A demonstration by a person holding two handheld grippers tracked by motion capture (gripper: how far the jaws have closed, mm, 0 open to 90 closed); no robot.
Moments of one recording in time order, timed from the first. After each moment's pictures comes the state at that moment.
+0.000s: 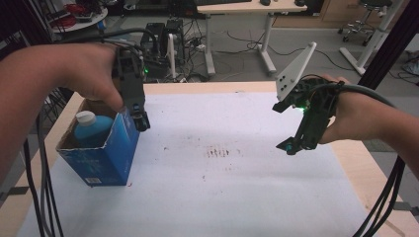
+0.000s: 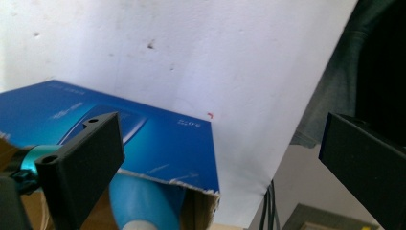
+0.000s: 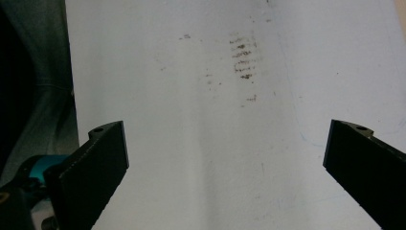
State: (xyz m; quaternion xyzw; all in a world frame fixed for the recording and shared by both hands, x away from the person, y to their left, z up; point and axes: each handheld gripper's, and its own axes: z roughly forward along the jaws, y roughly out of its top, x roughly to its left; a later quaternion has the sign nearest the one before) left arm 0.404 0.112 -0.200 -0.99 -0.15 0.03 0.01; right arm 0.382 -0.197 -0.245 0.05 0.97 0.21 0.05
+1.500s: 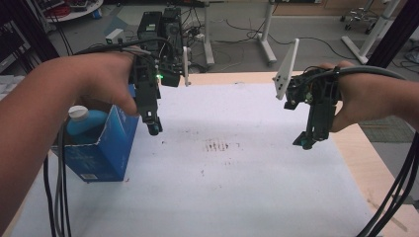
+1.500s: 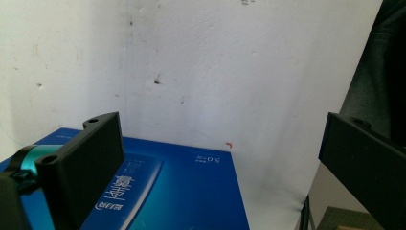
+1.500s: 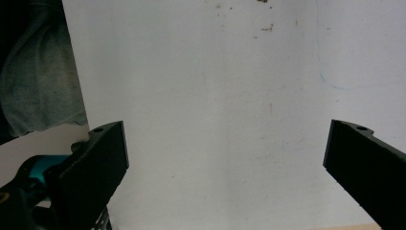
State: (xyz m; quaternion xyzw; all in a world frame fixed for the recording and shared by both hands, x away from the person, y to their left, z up) left arm 0.421 0.095 -0.236 -1.00 -0.10 0.02 -0.01; right arm 0.405 -0.198 -0.254 0.03 1.00 0.08 0.00
